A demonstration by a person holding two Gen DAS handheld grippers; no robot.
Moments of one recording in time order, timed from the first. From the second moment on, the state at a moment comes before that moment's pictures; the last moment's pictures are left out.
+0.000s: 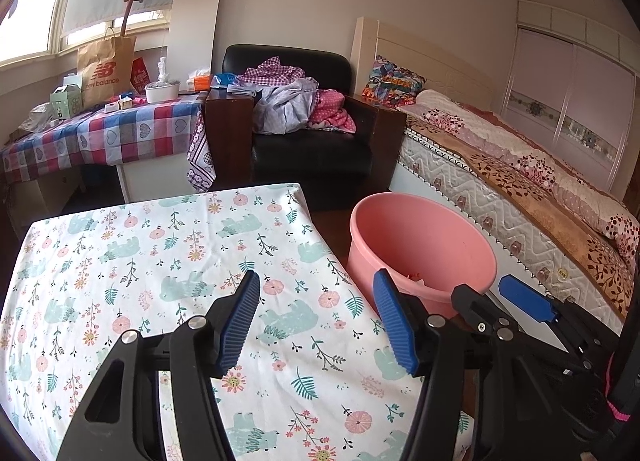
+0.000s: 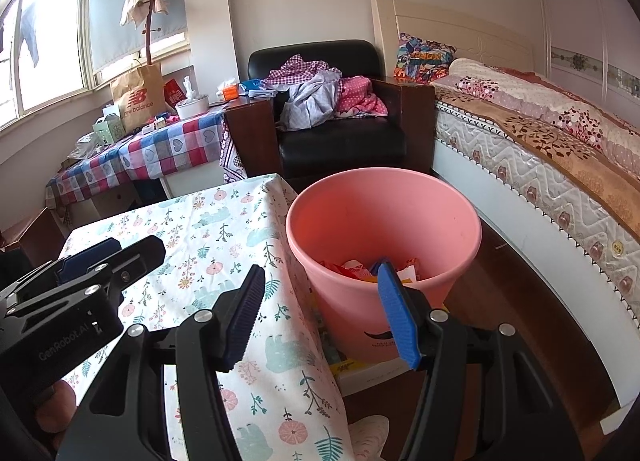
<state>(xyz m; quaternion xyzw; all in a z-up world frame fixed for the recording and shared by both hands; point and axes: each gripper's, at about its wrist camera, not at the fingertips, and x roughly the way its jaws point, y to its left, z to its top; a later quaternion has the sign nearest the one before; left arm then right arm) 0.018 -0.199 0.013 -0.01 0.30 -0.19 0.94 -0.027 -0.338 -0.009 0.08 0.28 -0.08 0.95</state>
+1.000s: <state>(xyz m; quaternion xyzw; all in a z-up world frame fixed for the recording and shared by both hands) 0.019 -0.201 0.010 -0.01 0.30 -0.20 0.93 -0.027 -0.335 -0.002 0.09 0.27 -0.08 0.95</state>
